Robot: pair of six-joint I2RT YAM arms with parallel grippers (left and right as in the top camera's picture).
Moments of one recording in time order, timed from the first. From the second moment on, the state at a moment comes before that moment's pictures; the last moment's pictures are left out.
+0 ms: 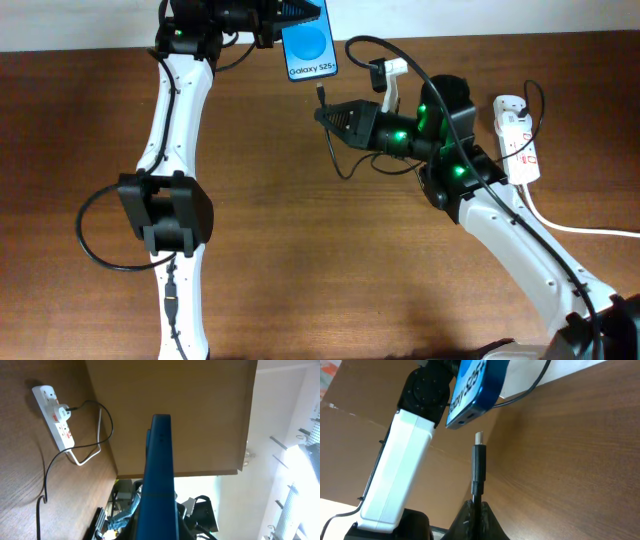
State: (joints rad) left arm -0.11 2.45 2.50 -0.16 1.53 -1.29; right arm 0.35 1.51 1.14 0.16 -0.78 0.89
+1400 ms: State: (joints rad) left arm -0.15 2.45 2.50 -0.13 1.54 -1.23; right arm 0.35 1.51 1.13 0.21 -0.80 0.90
